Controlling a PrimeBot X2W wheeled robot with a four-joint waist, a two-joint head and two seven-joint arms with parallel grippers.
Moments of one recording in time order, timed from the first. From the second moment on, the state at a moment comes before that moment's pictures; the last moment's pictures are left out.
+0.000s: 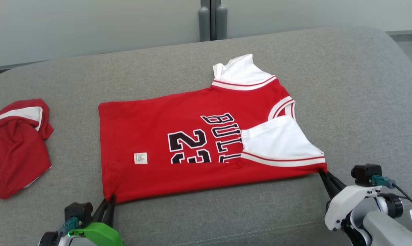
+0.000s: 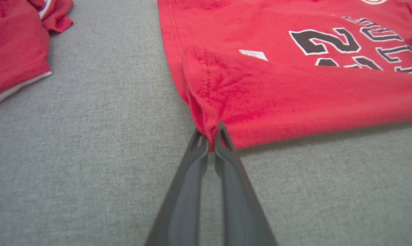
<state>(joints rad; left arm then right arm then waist) -0.22 0.18 -0.22 0.76 -0.32 -0.13 -0.26 -0.41 -0.37 0.61 0.79 0.76 0.13 -0.26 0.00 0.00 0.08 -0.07</state>
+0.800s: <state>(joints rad) -0.09 0.16 -0.19 0.73 -0.35 -0.11 -0.26 -0.25 -0.36 0.54 0.71 0.73 0.13 -0.22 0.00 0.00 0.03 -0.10</state>
